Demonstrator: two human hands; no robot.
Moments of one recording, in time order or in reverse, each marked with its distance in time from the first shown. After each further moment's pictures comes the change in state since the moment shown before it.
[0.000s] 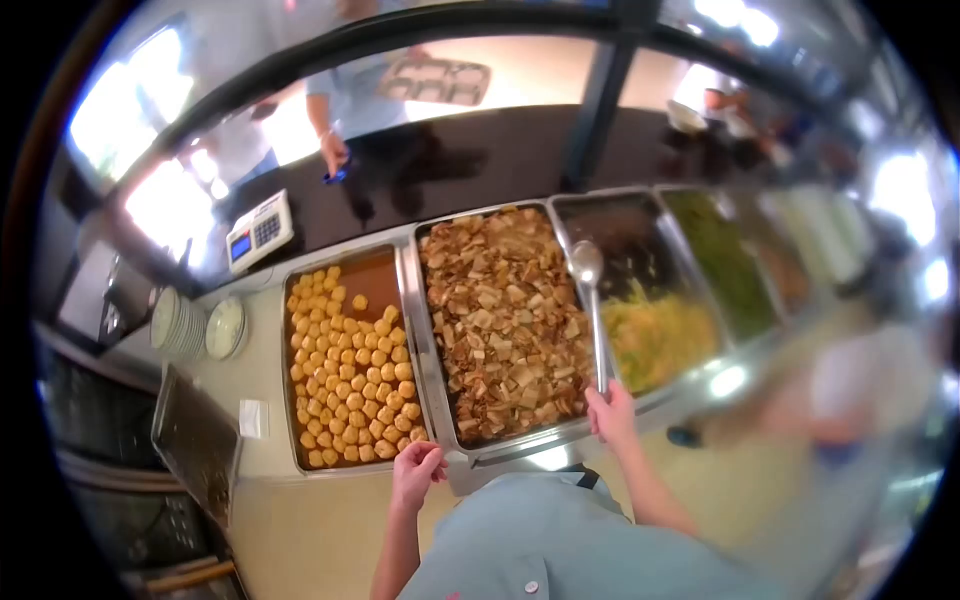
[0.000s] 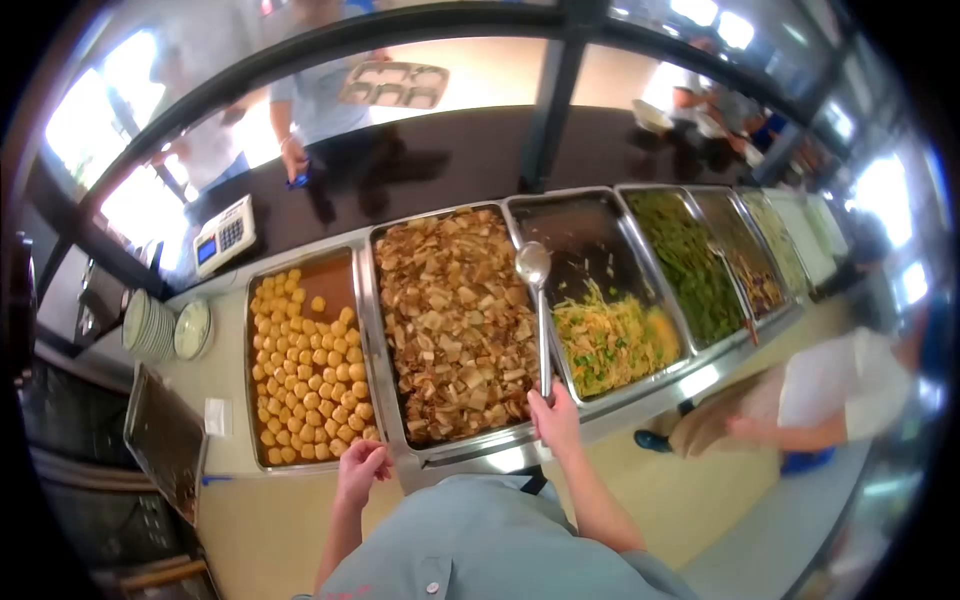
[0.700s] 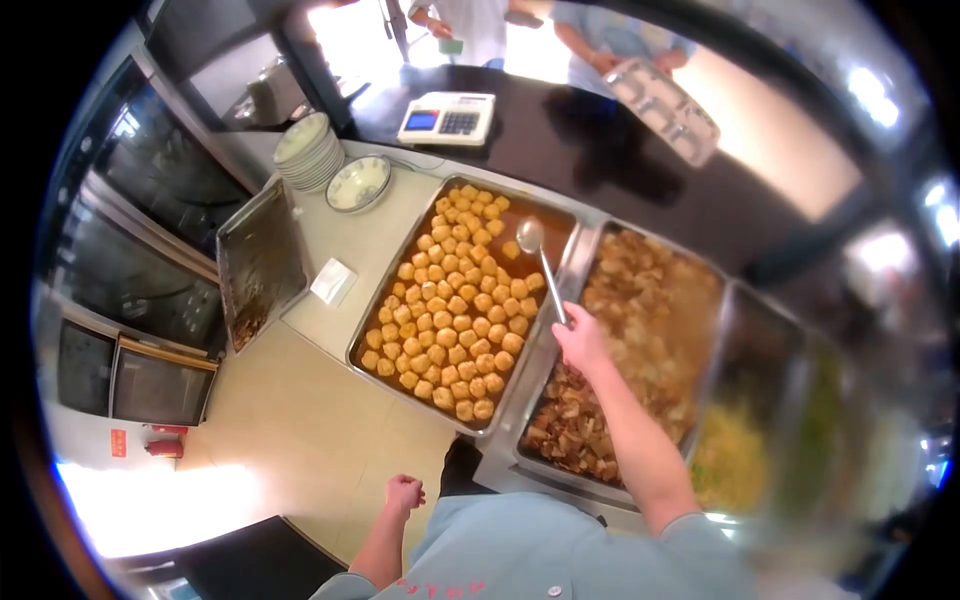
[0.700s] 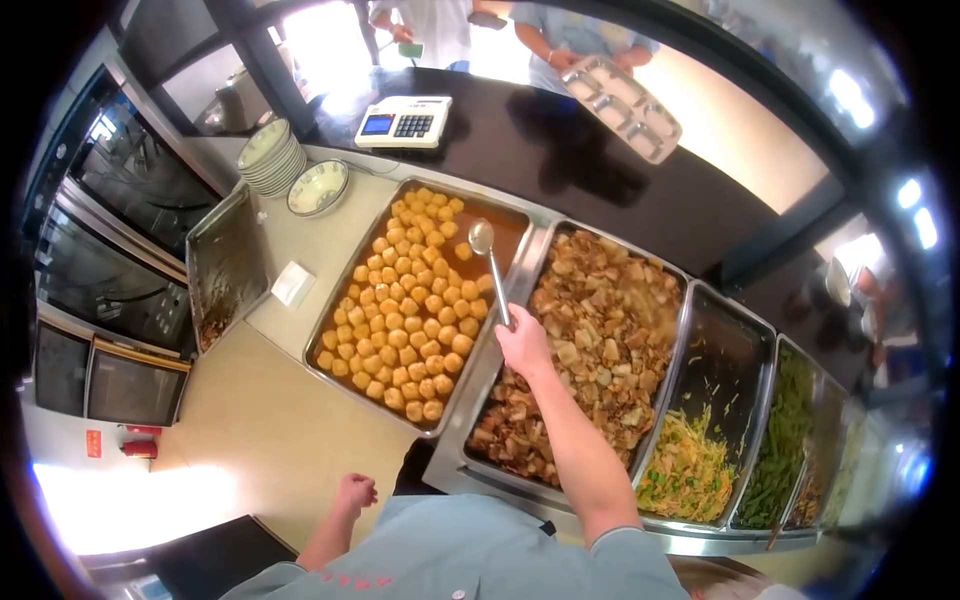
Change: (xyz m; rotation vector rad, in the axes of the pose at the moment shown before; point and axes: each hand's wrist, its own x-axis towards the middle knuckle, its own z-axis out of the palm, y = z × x) left_hand -0.148 -0.271 0.060 -0.203 0.594 -0.820; right_hand 0.119 -0.009 0.166 -0.653 -0.662 -0.083
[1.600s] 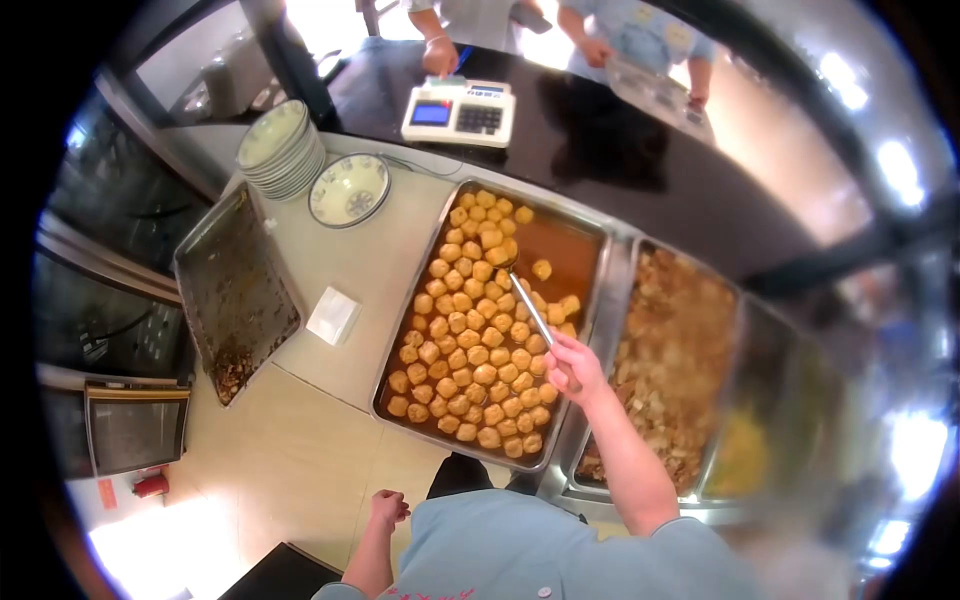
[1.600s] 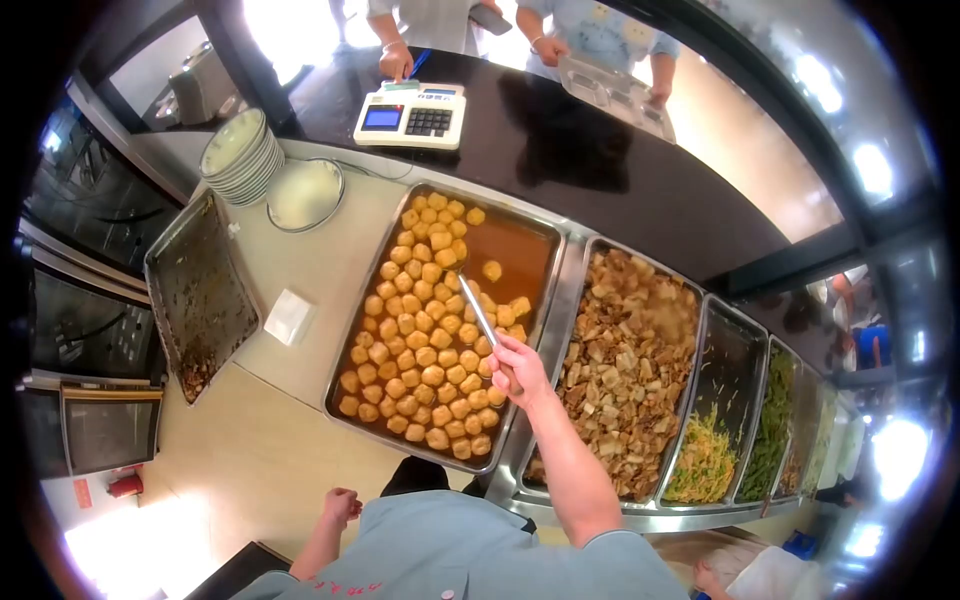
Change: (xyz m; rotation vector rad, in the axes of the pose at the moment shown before) left_hand 0.128 0.051 -0.101 -0.082 -0.158 -0.202; right_hand 0.054 -0.005 0.096 0.964 -0.190 0.372
